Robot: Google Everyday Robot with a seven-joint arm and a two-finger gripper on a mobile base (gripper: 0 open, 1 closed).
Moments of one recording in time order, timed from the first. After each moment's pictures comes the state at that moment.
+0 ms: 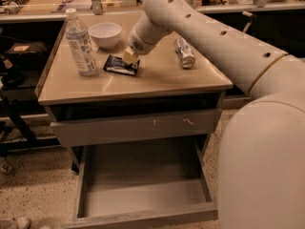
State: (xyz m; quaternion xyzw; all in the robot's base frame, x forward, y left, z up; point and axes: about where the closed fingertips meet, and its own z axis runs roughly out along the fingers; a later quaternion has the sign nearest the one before) arm 0.748 0.065 0.840 -0.54 0.77 0.09 0.32
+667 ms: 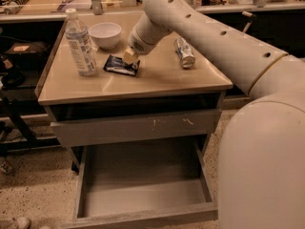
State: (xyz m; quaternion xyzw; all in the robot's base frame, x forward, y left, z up) arm 0.748 0.065 0.840 -0.54 0.77 0.09 0.32
